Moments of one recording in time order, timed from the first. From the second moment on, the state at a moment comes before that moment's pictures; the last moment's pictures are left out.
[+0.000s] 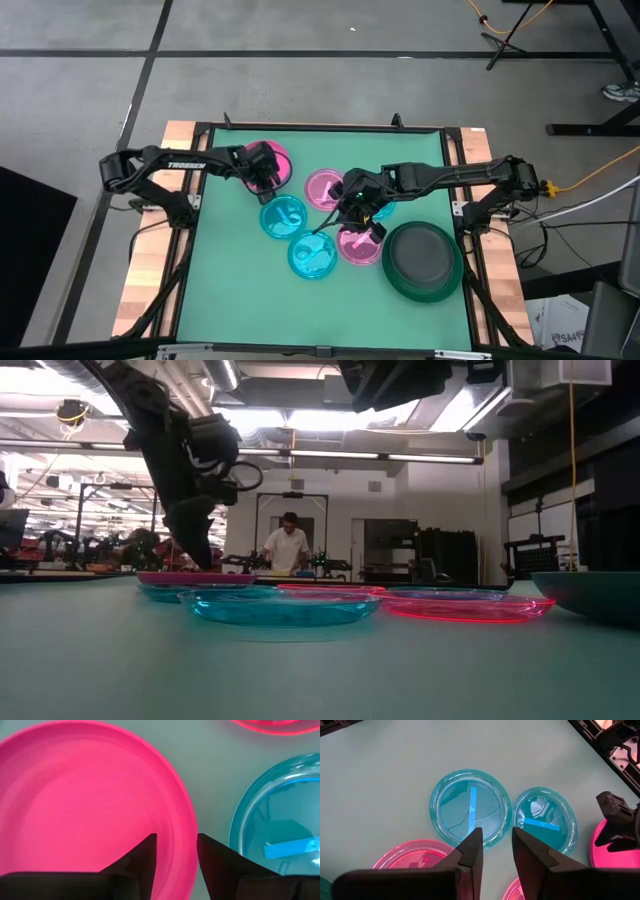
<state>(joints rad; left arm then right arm) 0.47 1.42 0.70 -0.41 -0.04 -0.01 0.05 1.61 1.41 -0.67 -0.30 -0.78</state>
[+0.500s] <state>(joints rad) 0.45 1.42 0.70 -0.40 -0.03 -0.02 0.05 1.61 1.41 -0.67 -0.30 -0.78</state>
